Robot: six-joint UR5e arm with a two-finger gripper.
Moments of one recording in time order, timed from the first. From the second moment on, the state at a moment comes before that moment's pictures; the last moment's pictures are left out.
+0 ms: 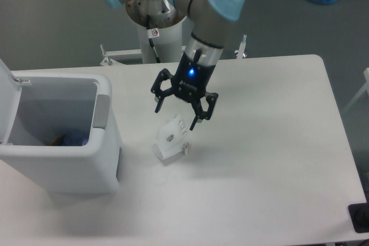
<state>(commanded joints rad) 2.52 -1.72 -2.01 -0.83 1.14 1.00</state>
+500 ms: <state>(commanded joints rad) 2.45 -1.83 -2.01 -0.83 1.31 1.02</state>
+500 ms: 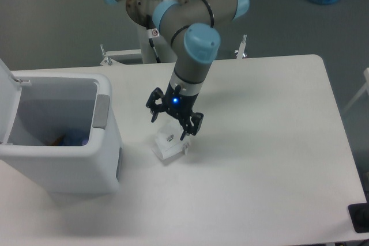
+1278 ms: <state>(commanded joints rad) 2.42 -1.86 -1.90 -0.83 1.38 0.97</state>
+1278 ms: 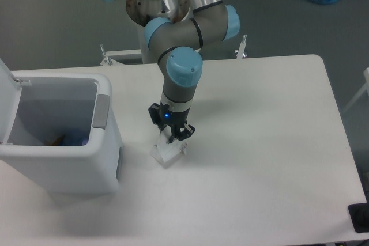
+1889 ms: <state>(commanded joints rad) 2.50 -1.82 -1.68 -0.83 1.17 0.78</state>
